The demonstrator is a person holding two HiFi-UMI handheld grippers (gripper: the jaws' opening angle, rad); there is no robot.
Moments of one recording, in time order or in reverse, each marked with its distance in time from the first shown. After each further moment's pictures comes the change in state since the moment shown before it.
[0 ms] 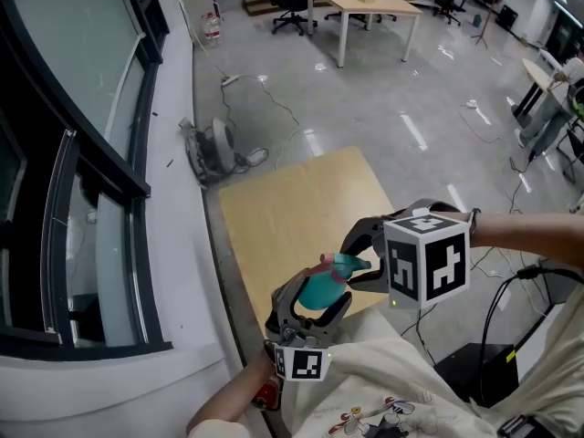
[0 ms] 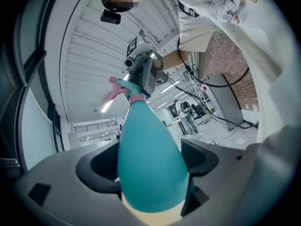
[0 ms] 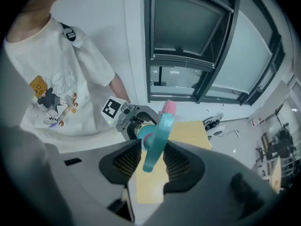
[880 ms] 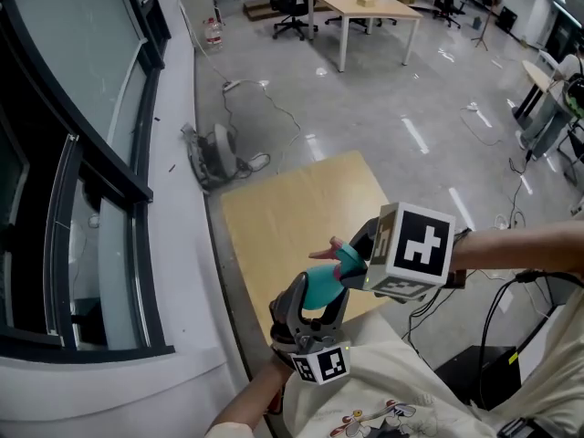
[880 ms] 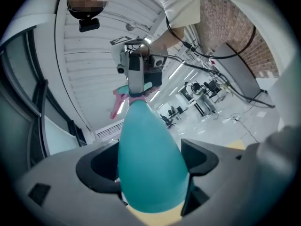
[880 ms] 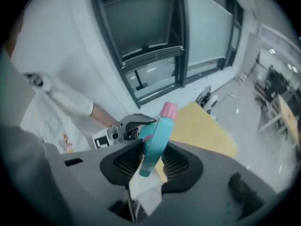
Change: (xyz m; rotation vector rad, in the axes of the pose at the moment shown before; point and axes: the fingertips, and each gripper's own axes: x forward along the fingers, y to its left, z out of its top) left arm 0.003 0.013 -0.004 0.204 0.133 0.250; right arm 0.007 -0.011 -0.002 0.498 -0.028 0.020
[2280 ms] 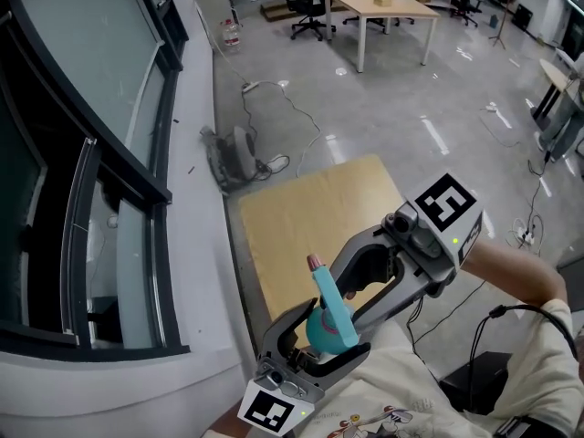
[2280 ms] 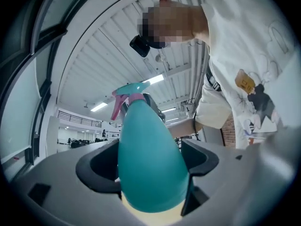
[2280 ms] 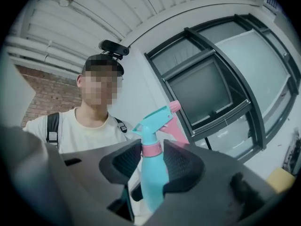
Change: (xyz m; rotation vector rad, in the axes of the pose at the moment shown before) left arm -0.057 0.062 0.111 -0.532 -0.302 -0.453; right arm -0.111 0.084 0.077 -0.334 -0.883 0.874
